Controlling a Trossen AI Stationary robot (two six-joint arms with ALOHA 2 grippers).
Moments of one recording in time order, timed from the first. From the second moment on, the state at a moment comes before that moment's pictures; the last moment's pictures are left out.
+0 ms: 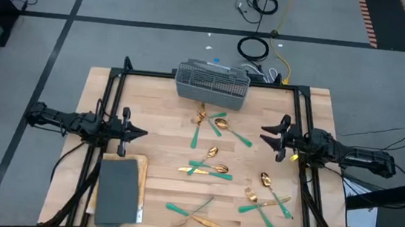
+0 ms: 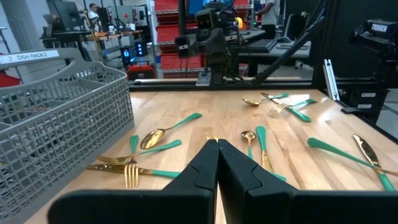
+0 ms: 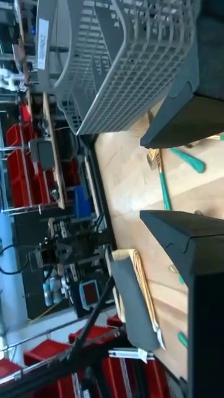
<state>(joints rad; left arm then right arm) -0.22 0.00 0.06 -0.12 -0.26 0.03 -0.10 0.07 0.01 0.07 0.10 0.20</state>
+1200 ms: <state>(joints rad) -0.22 0.01 0.07 0.28 -0.30 0.00 -0.10 0.12 0.03 0.11 0.03 0.30</state>
